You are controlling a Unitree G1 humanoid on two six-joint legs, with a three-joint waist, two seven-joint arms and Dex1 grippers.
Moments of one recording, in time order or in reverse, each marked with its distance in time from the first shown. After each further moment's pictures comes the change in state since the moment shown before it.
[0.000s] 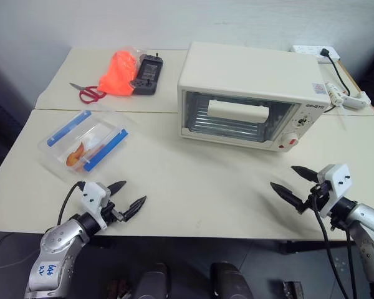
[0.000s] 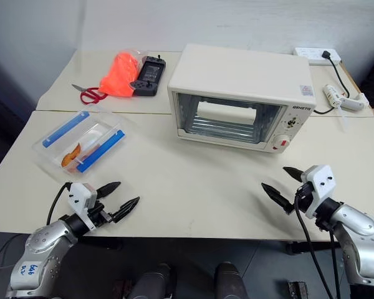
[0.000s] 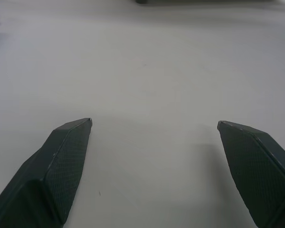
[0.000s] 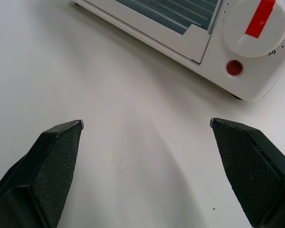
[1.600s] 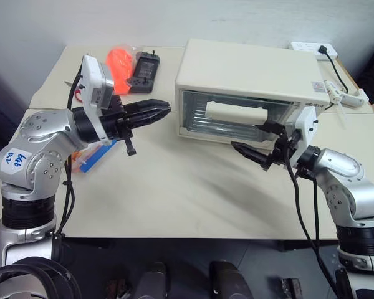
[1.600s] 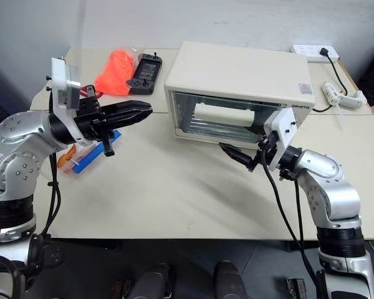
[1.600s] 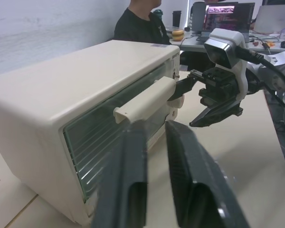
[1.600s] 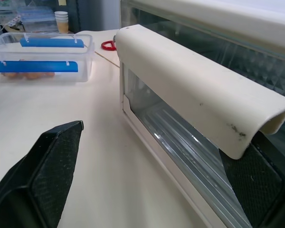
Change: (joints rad) left arm -0.832 0.226 -0.054 -0.019 -0.313 0.448 -0.174; right arm -0.460 0.049 0.204 -0.058 0.076 0.170 0.009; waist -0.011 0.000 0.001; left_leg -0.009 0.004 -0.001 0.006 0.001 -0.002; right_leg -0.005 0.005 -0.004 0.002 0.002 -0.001
